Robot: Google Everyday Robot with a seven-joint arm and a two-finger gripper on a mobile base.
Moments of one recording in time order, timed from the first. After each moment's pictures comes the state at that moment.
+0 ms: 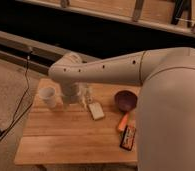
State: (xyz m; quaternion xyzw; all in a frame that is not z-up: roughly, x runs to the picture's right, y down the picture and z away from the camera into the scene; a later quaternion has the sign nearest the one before) arm -0.106 0.102 0.703 -0.26 0.23 0.64 0.68
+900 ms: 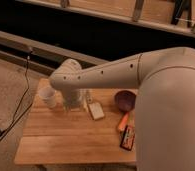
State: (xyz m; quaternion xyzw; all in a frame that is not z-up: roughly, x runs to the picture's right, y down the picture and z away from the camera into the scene) arm -0.088 0.123 0.711 -0.23 0.24 0.66 0.68
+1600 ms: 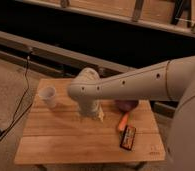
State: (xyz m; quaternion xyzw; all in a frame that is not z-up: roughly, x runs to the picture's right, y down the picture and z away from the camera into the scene) arm -0.014 0.165 0.696 -0.21 0.27 0.70 0.62
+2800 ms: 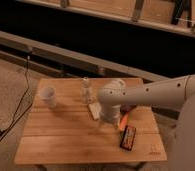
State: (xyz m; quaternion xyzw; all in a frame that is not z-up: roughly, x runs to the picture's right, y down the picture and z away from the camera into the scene) arm 0.068 0.212 0.750 -0.25 0.31 0.72 0.56
